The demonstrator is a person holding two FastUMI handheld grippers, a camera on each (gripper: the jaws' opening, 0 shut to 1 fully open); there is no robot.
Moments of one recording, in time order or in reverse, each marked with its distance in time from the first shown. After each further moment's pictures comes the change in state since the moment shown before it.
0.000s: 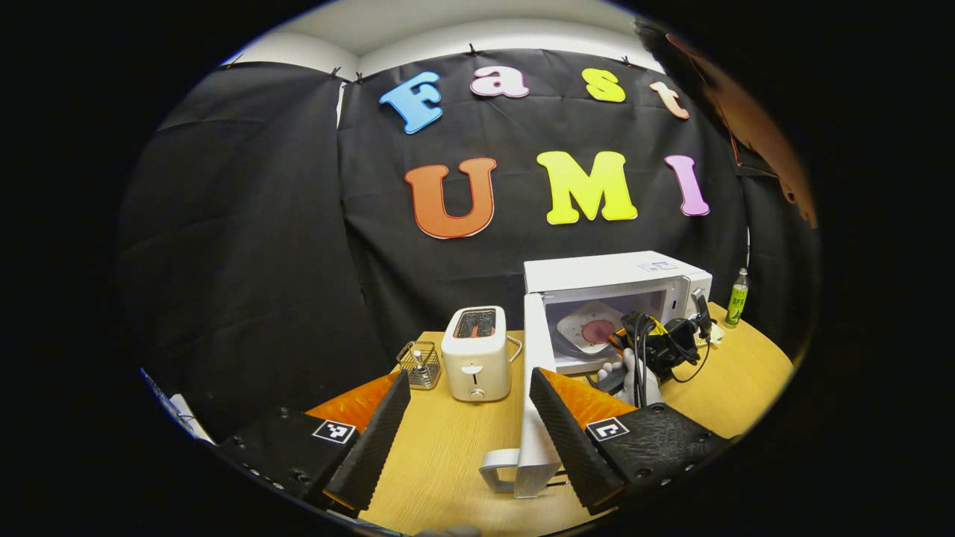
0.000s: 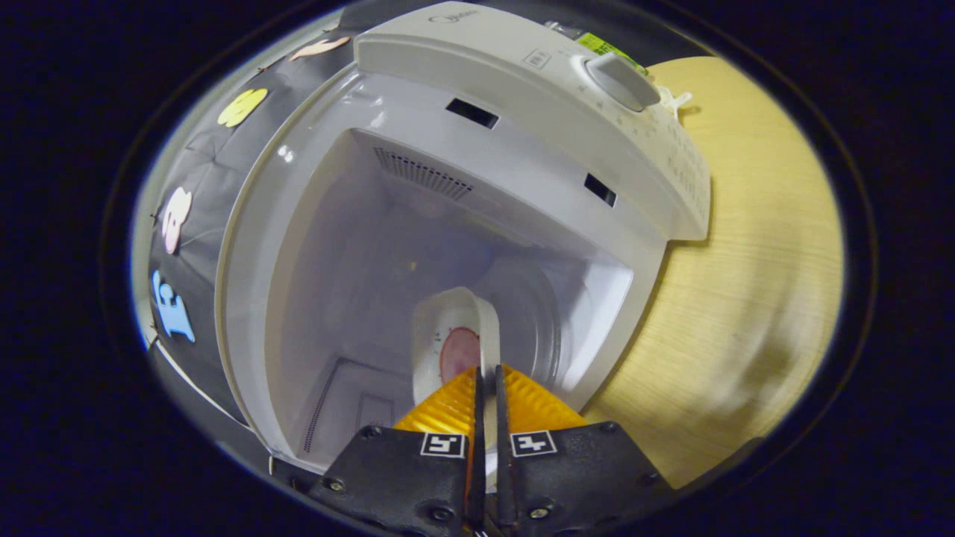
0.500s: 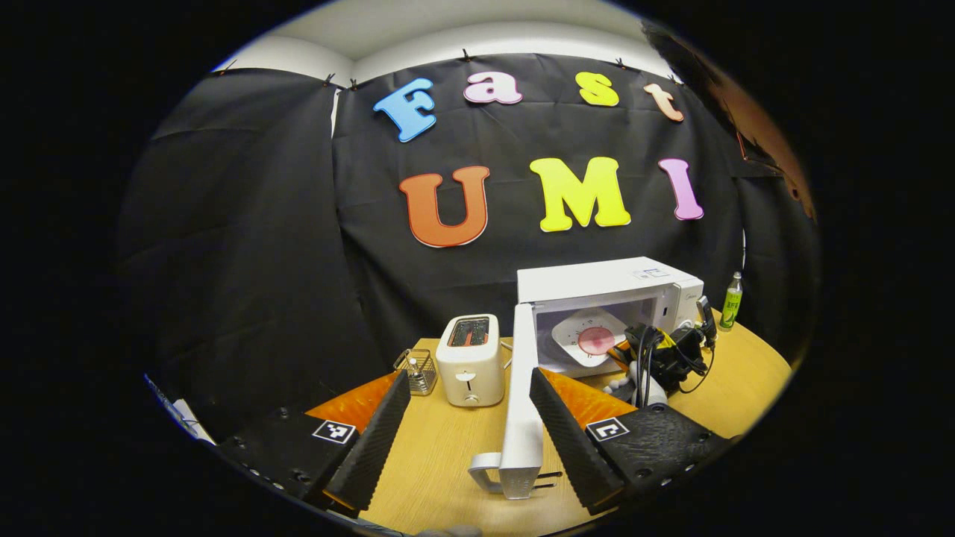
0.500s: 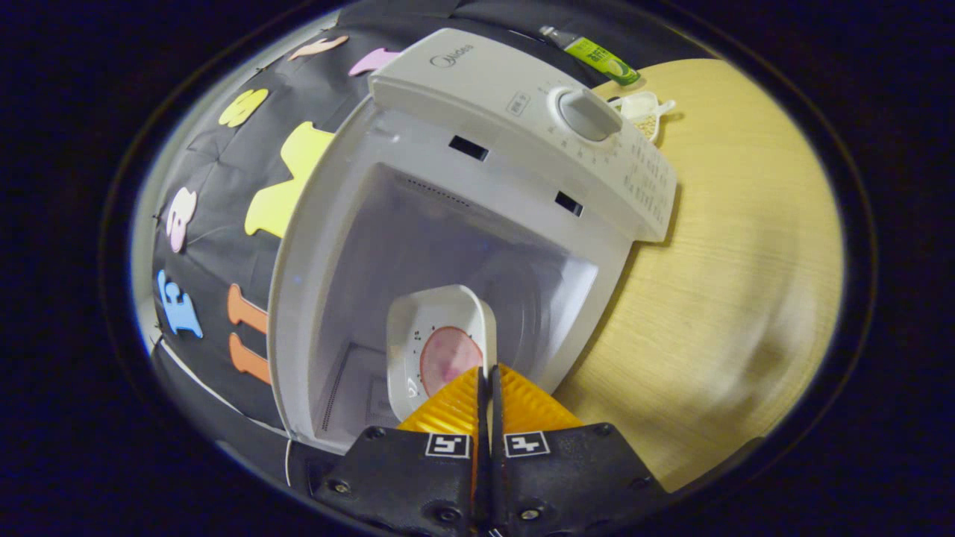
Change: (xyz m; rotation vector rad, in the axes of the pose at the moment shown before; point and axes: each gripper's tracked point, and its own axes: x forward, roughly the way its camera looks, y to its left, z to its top) left arm -0.007 -0.010 0.013 0.019 -0.011 -0.013; right arm -0.033 -0.009 -0.007 0.000 0.060 -0.029
